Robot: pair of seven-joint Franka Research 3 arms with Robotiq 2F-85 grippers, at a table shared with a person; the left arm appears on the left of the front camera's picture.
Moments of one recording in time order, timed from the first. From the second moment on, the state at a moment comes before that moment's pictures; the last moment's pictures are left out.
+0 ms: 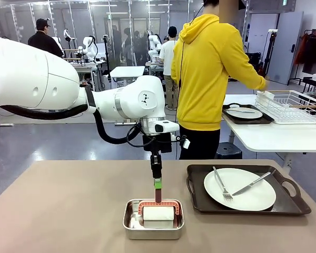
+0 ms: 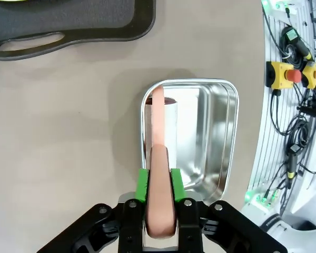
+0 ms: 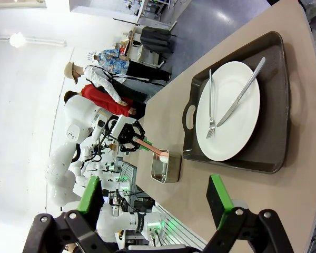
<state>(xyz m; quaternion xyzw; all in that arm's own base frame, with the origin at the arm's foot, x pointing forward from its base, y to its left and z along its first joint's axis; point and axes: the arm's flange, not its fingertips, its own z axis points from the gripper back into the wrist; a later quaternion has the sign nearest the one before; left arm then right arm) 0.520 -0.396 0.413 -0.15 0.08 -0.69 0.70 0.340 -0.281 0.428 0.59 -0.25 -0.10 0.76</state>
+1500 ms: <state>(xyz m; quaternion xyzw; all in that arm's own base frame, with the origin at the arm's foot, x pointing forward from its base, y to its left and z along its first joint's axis) 0.475 -0.164 0.491 -0.21 -0.10 -0.06 0.97 0.340 -0.281 0.428 0.59 -0.25 -0.10 0.76</state>
